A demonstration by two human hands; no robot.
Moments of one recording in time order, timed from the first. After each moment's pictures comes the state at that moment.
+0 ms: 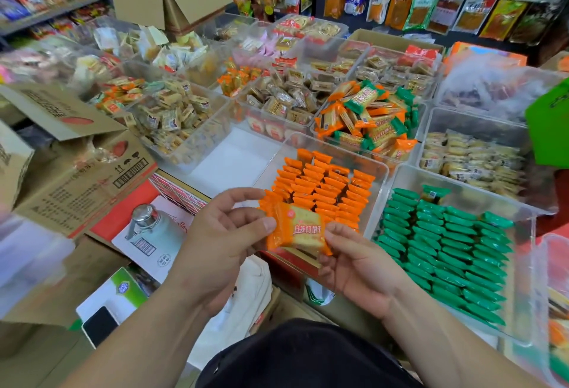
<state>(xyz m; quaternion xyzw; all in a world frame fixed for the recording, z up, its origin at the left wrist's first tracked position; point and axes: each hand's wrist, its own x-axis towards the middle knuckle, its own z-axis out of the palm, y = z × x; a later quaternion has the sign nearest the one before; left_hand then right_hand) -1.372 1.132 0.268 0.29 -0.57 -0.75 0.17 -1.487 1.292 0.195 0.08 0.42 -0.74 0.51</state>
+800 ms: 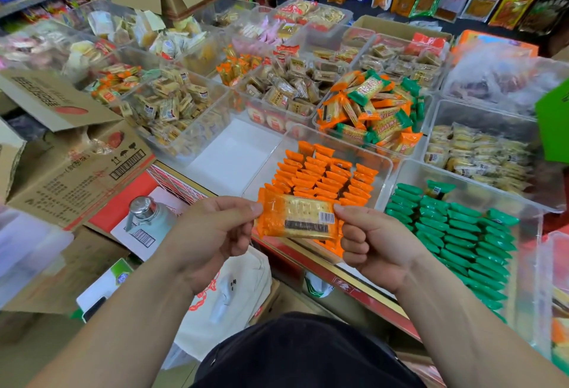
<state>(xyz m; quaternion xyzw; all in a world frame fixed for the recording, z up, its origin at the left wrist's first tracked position) -1.384 1.098 0.256 0.36 -0.58 -0.73 0.05 -1.519 1.289 0.221 0.05 0.52 -0.70 0.49</state>
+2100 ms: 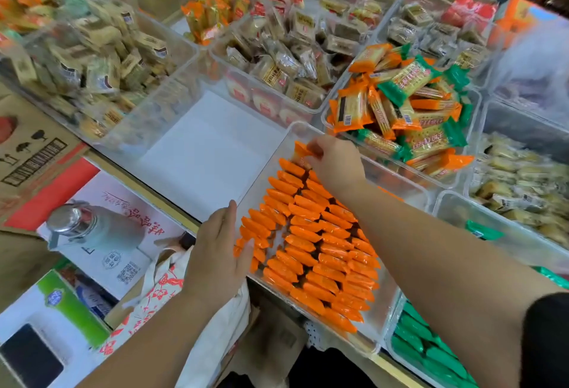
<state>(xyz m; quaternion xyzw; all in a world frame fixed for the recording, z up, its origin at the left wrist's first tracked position) -1.490 1.001 0.032 0.29 -0.90 -0.31 0.00 -1.749 1.099 0.060 -0.30 0.92 -0.24 0.10</state>
